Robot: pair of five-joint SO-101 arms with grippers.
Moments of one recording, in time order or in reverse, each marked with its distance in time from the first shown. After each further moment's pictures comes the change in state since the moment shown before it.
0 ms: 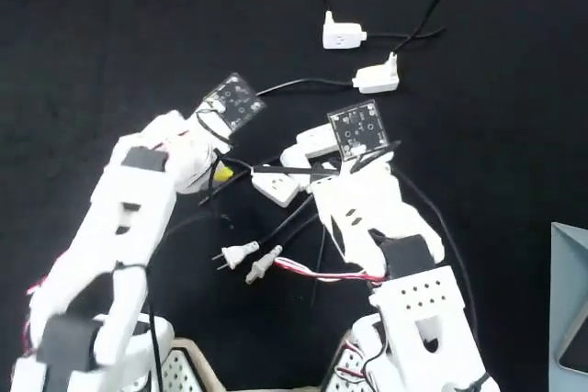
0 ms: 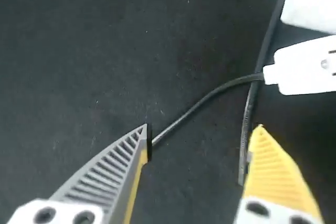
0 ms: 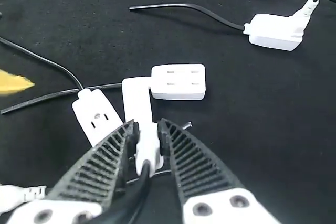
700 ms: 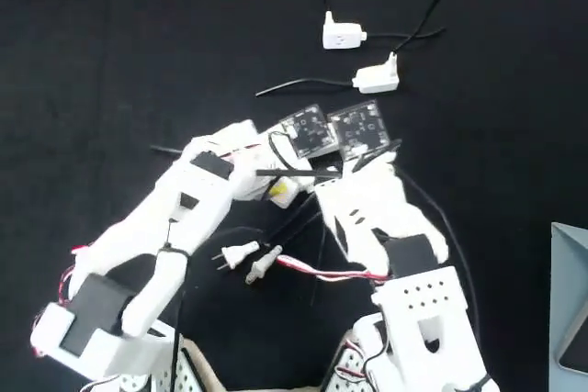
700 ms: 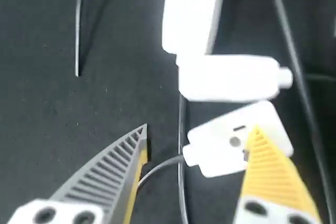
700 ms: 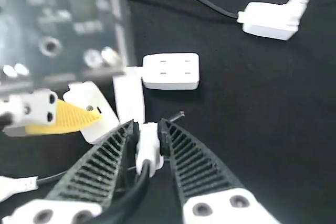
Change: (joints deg) left arm 15.6 12.7 -2.6 -11.8 0.6; right arm 1.8 -0.1 -0.8 3.1 1.4
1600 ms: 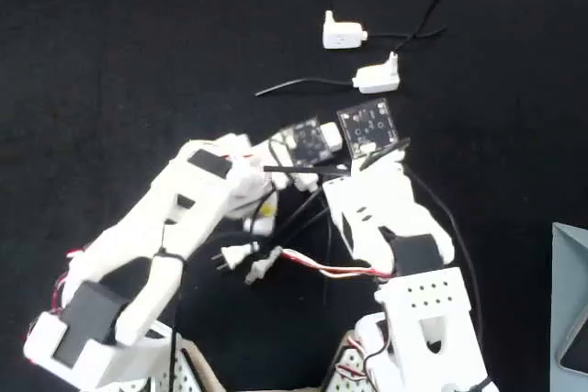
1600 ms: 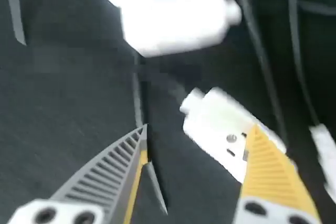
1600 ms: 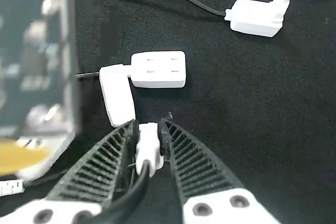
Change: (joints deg) left arm 0.0 -2.6 0.0 17.9 -3.8; right arm 2.4 0.0 0.0 0.0 1.7
